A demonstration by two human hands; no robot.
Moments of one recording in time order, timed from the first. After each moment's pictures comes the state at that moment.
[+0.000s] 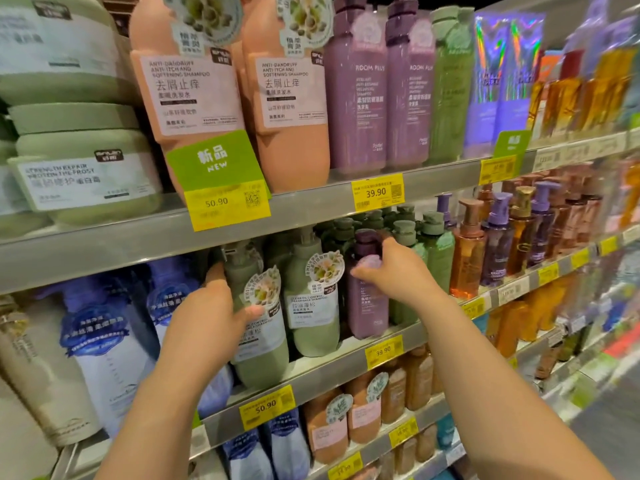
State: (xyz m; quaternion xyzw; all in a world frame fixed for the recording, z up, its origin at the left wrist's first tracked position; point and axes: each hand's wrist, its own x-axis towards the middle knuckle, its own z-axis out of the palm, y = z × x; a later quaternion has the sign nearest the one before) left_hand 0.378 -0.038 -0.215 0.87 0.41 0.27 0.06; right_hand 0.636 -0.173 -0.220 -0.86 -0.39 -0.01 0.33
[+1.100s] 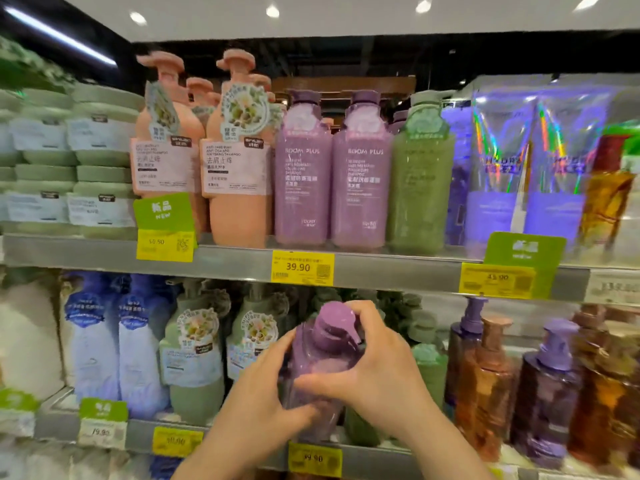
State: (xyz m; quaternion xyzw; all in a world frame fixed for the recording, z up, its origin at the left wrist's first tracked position) left_hand 0.540 -0.180 -0.251 0.81 0.33 0.44 0.19; right_hand 0.717 -0.239 -0.203 -0.56 -0.67 0.07 0.48
